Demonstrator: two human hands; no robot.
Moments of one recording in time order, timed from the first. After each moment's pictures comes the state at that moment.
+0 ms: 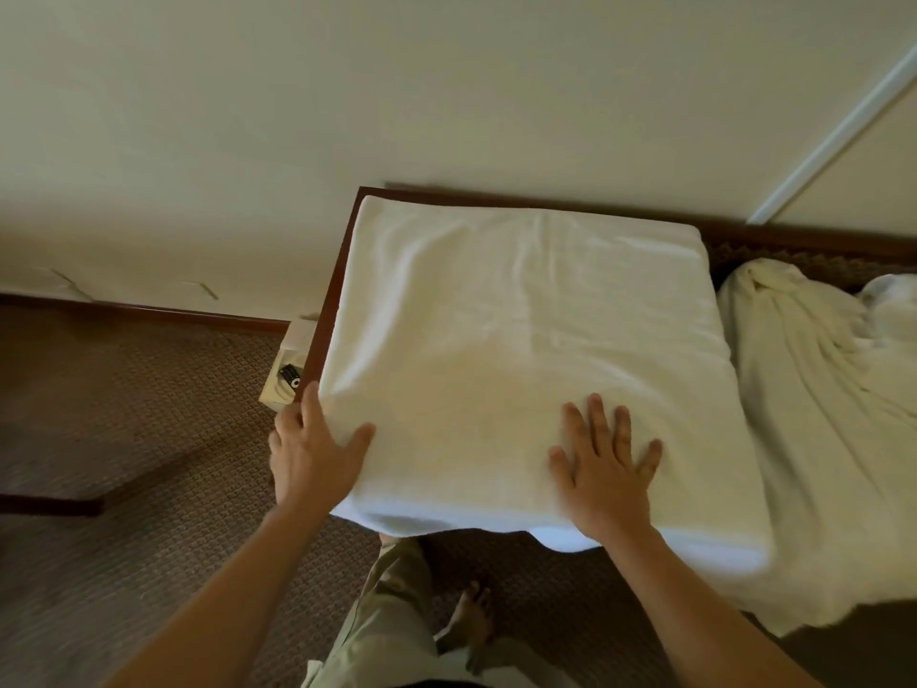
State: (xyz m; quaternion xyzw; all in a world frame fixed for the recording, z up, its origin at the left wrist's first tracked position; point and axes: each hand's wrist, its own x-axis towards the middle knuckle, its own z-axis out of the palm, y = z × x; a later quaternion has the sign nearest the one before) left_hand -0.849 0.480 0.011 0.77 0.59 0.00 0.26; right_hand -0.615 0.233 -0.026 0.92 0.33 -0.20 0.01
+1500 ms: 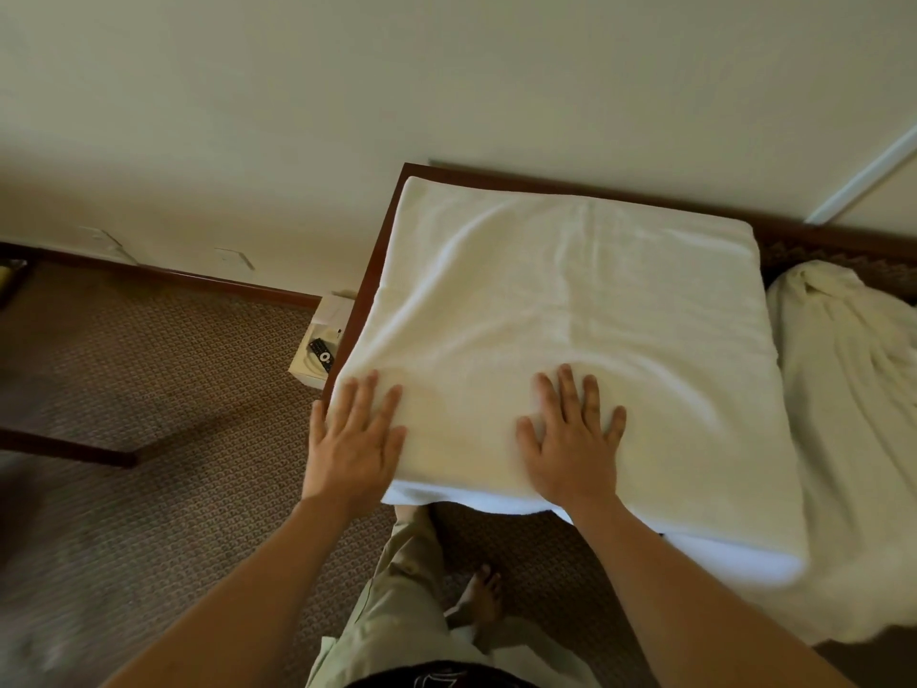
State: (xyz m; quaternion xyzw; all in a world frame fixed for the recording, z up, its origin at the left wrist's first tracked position) left_hand -0.888 0.466 -0.032 0.91 0.39 -0.08 0.11; right_hand -0.652 0.293 -0.035 0.91 0.39 -0.14 -0.05
